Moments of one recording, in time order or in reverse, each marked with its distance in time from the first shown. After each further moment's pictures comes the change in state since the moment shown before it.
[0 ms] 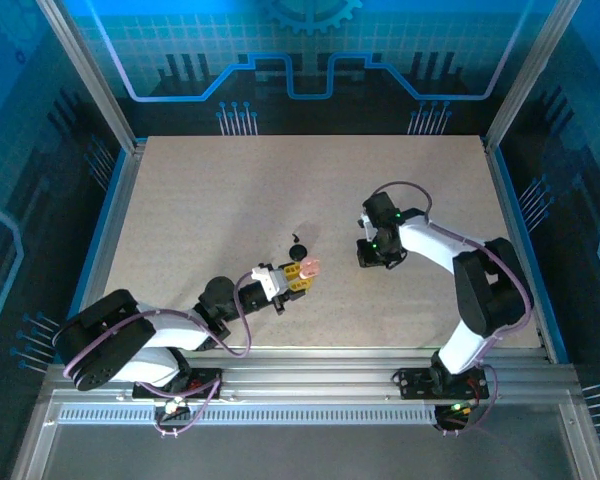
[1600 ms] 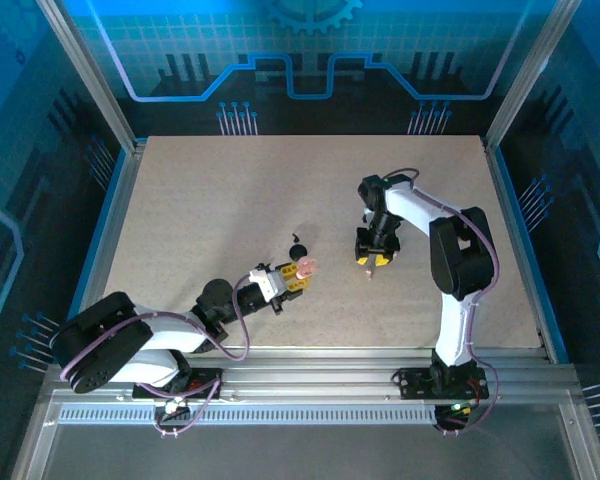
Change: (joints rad) left arm 0.000 -0.021 -0.025 0.000 -0.038 0.028; right arm -0.058 0.293 0.397 -0.478 -0.105 0.148
